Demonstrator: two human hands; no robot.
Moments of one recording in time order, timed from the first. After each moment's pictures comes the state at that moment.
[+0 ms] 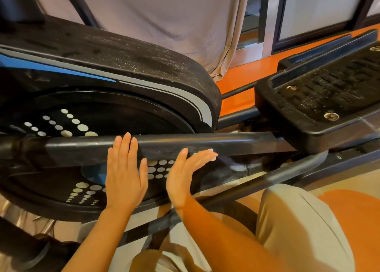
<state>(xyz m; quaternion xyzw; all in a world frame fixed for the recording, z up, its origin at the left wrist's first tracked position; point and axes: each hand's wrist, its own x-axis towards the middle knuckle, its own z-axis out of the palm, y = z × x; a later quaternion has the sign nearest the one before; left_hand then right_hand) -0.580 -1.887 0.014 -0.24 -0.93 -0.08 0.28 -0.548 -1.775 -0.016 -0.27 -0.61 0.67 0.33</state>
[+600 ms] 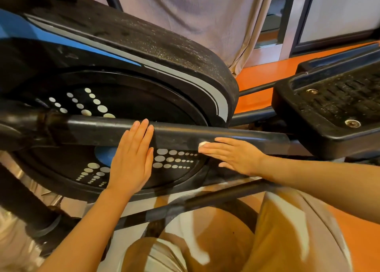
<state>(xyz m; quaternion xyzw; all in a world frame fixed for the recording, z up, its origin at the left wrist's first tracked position) -0.587 -1.910 0.021 -0.32 -0.91 -0.03 0.27 -0.542 -1.586 -0.044 0.32 -0.87 -0.28 0.25</state>
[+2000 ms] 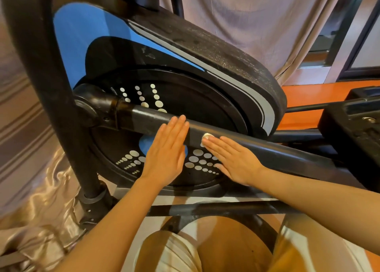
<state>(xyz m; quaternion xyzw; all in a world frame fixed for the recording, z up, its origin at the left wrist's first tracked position) -0.579 -1.936 0.033 -0.30 -0.91 -0.04 0.28 -0.569 -1.688 -0.016 0.30 -0.88 -0.22 0.31</state>
